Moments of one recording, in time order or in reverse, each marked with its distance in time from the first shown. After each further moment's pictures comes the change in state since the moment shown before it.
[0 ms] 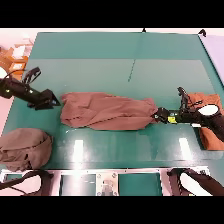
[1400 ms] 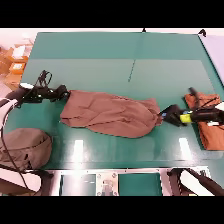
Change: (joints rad) left arm -0.053 -0.353 -0.026 -0.488 0.674 0.307; right arm -0.228 -0.003 0.119 -0.039 0.325 0.091
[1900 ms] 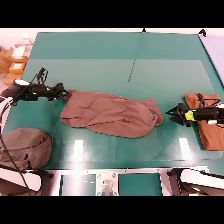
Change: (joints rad) left arm 0.032 0.000 0.048 0.043 -0.133 -0.014; right arm -0.146 -0.343 0.068 0.032 -0.132 -0.065
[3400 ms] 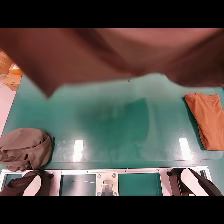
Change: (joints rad) left arm 0.001 0.851 0.915 0.127 -0.182 -0.122; right arm -0.051 0.459 1.336 0.167 -0.007 0.047
